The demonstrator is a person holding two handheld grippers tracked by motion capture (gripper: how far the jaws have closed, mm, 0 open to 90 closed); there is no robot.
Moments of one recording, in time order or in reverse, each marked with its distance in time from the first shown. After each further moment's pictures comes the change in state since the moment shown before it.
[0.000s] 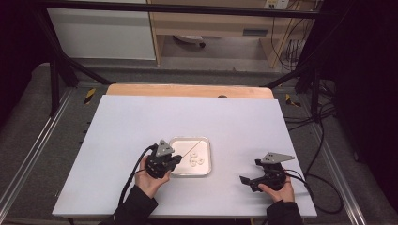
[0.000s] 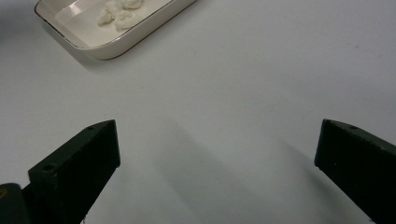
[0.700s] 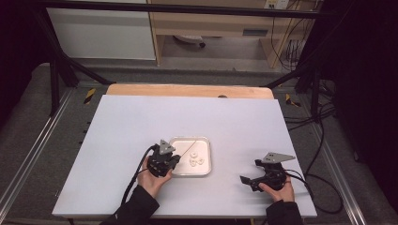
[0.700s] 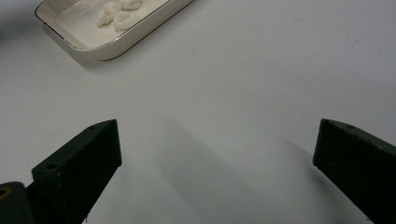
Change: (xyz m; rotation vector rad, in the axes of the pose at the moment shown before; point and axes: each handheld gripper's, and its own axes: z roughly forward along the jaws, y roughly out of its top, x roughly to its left) left arm 0.006 -0.006 0.018 0.048 0.077 -0.074; right arm -0.002 -0.002 0.000 -0.003 0.007 0.024
